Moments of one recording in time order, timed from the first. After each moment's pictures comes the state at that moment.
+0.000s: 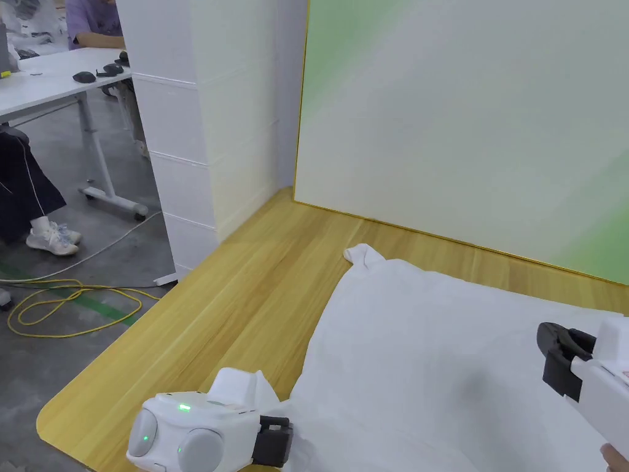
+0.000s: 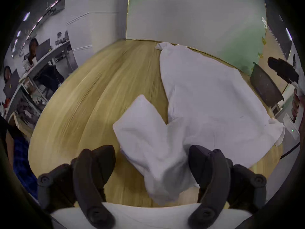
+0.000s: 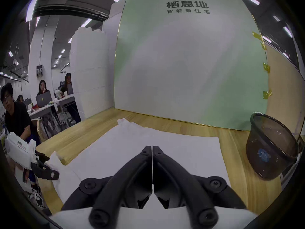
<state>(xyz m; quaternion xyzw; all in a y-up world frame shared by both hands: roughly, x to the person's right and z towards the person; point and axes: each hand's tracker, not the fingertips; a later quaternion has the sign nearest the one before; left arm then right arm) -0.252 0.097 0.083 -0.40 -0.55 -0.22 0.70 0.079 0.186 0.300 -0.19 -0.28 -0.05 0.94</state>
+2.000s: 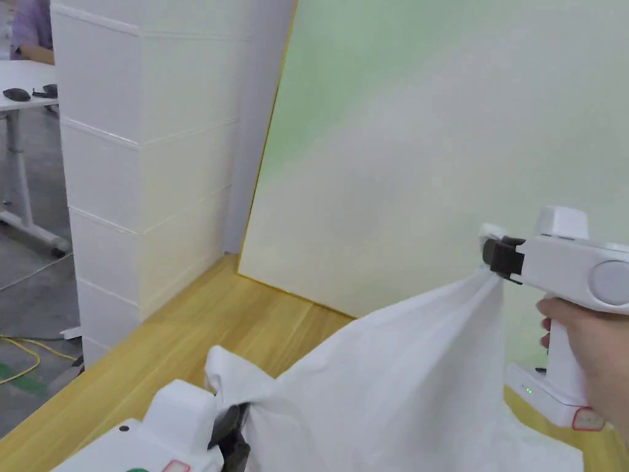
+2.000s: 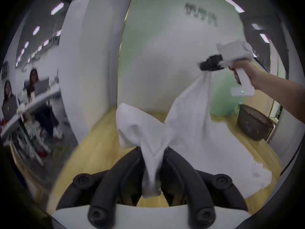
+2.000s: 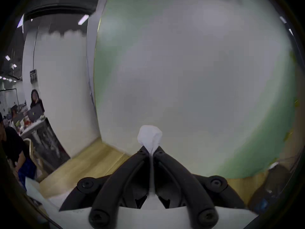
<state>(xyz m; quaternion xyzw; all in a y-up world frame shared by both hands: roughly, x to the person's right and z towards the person) -0.196 0.211 0.053 -0.15 -0.64 -0.08 0.75 0.233 0.373 0.119 -0.16 -0.29 -0.04 0.94</state>
